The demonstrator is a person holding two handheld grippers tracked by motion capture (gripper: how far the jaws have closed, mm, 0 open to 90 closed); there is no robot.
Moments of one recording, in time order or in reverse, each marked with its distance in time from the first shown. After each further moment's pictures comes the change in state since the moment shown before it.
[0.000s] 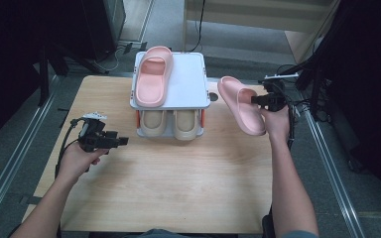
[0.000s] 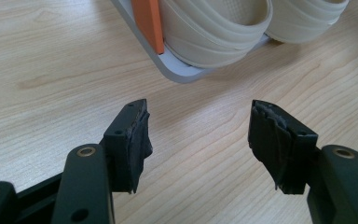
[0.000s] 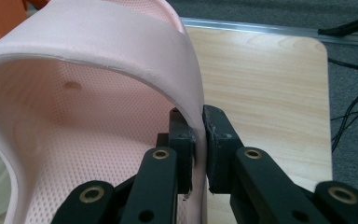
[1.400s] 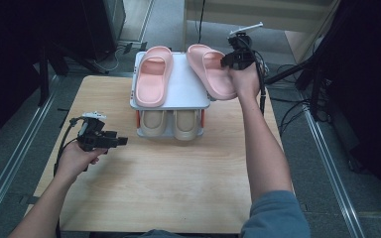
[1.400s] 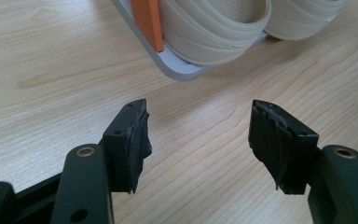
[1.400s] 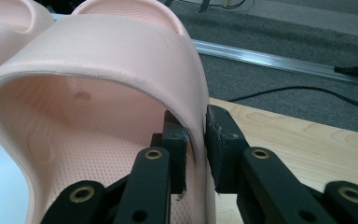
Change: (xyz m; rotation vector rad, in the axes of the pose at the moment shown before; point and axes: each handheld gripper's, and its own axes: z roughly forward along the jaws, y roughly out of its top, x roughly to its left) left arm 0.002 0.001 -0.001 0.014 -0.006 0.007; right arm 0.111 0.115 0.000 -0.006 0.017 -0.080
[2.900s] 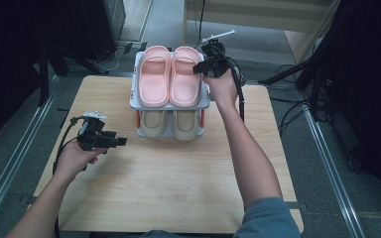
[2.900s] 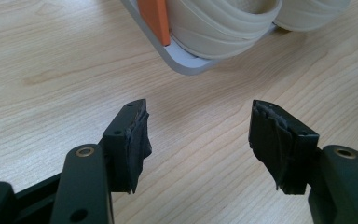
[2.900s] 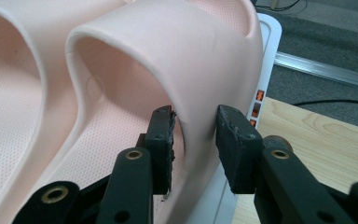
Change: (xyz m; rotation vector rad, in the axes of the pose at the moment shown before) left arm 0.005 0.001 0.002 0.025 0.012 0.012; right arm 0.065 -0.014 0.015 0.004 0.136 -0.080
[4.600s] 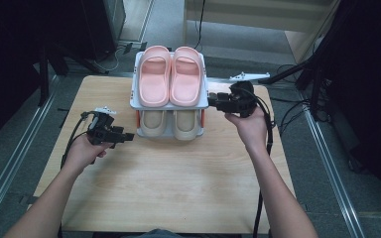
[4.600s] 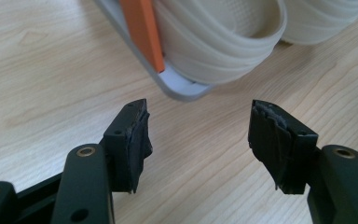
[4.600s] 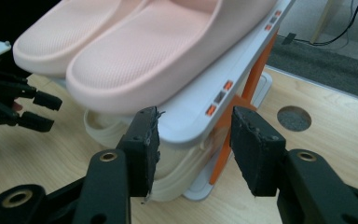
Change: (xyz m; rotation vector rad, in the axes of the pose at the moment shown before) left arm -0.005 0.019 0.023 -0.001 -0.001 0.045; right arm -0.026 -0.114 -0.064 -0.152 0.186 -0.123
